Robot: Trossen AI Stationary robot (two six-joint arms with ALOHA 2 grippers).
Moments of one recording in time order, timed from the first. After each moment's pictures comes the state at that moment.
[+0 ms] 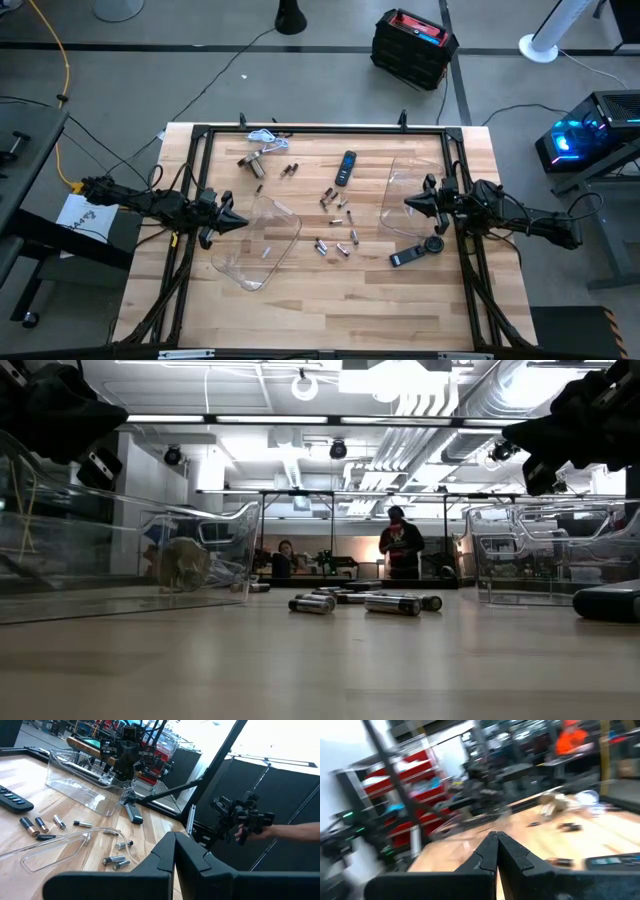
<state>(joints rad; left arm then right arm) -0.29 0.01 0.01 0.03 -0.16 -0.47 -0.19 0.01 0.02 0.09 -0.16 0.36</state>
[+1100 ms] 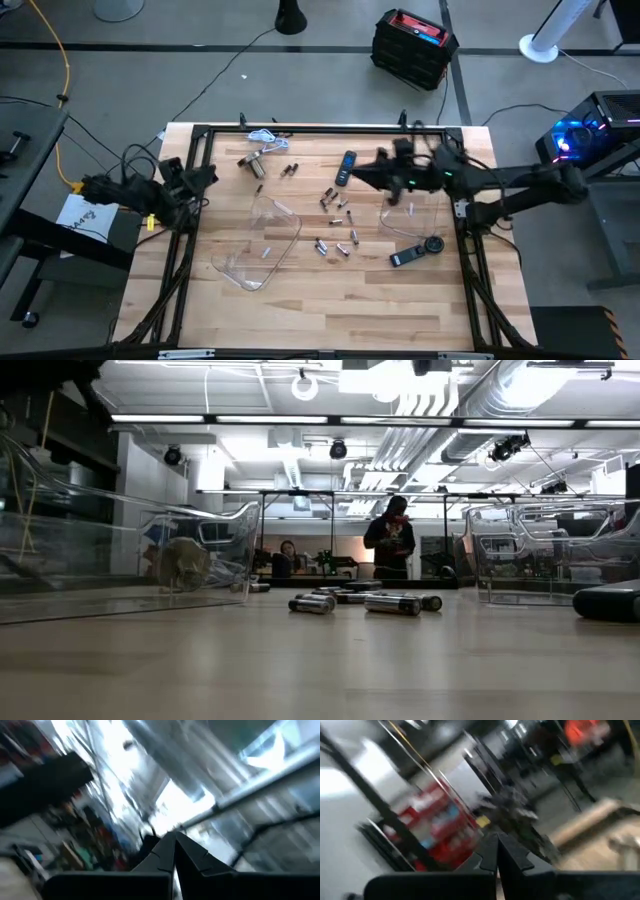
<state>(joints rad) -0.29 0.07 0.12 0.61 -0.53 -0.60 -0.02 1.17 0.94 0.35 -0.01 0.63</state>
